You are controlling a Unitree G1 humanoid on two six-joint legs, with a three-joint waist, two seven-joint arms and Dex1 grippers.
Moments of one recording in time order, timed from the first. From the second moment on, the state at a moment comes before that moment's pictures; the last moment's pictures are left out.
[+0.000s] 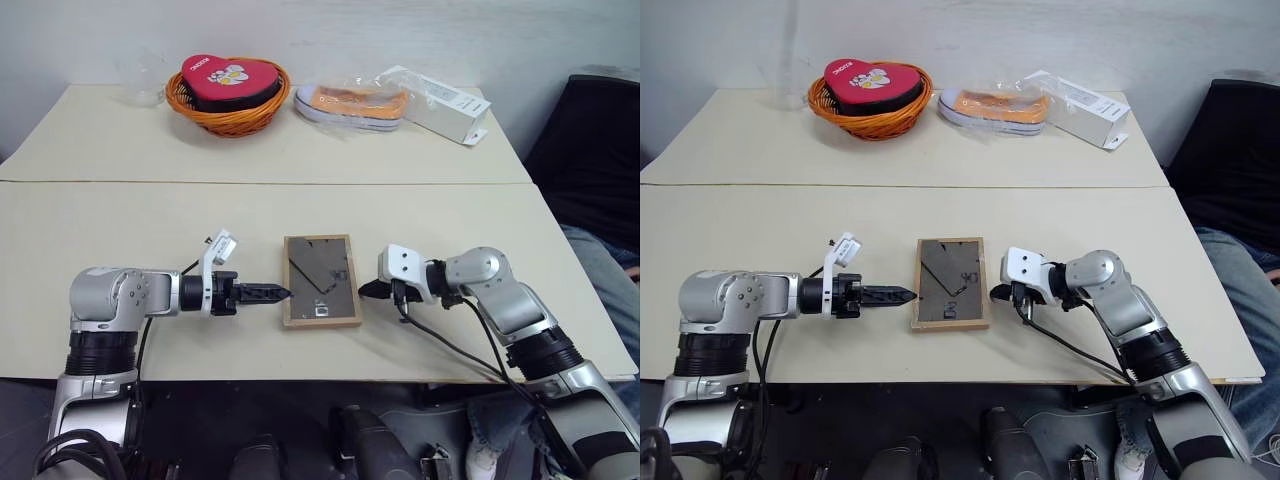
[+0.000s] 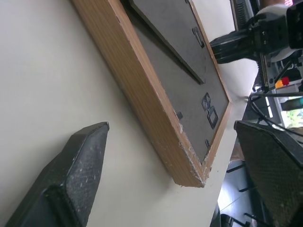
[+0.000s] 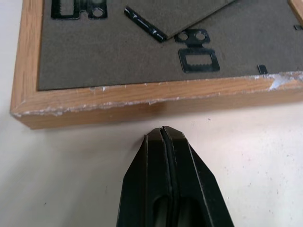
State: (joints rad) left arm -0.56 0.57 0.11 0.01 -0.60 1.47 -0.83; right arm -0.61 -0.58 0.33 0.14 0.02 0.23 1.14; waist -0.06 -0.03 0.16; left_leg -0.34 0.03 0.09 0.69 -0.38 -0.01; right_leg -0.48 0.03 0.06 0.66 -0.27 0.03
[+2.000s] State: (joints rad) left arm -0.63 0.54 0.19 -0.02 -0.80 1.50 -0.77; right arm -0.53 -0.79 0.09 -0.23 0.31 0.41 1.07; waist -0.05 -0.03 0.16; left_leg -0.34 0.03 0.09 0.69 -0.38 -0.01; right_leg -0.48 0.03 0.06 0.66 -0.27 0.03
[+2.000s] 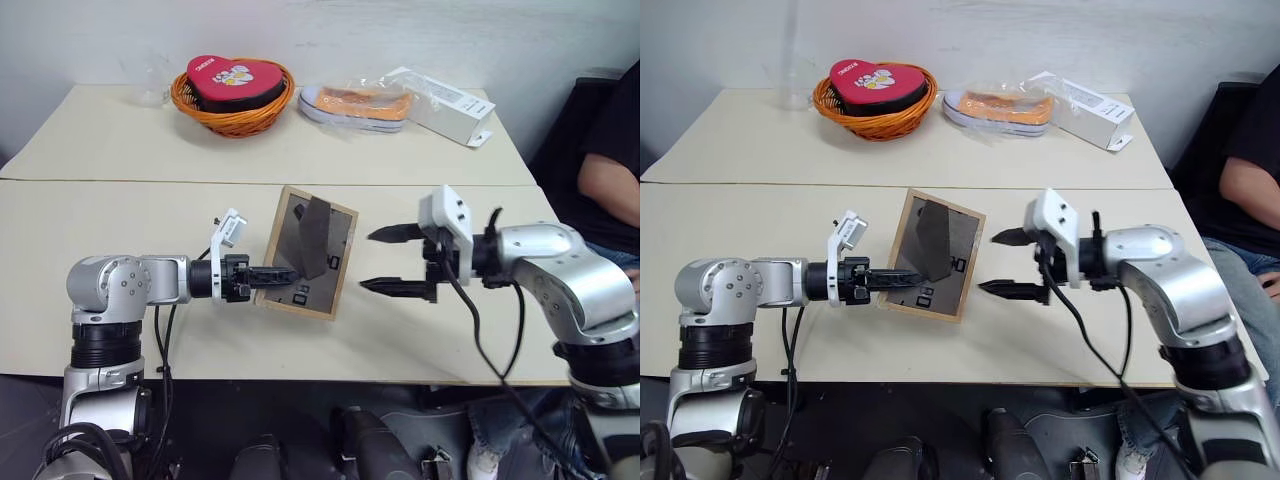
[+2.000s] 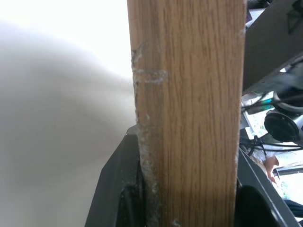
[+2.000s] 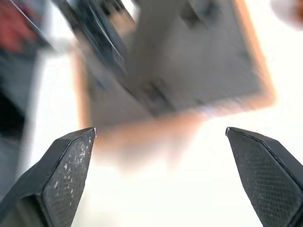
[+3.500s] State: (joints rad) left arm -0.22 0.80 0.62 -0.50 -0.94 1.22 -0.80; right arm -0.67 -0.58 0.45 0.42 0.26 -0.45 0.72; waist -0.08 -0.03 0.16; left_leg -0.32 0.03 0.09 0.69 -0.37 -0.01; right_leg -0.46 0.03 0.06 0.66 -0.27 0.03
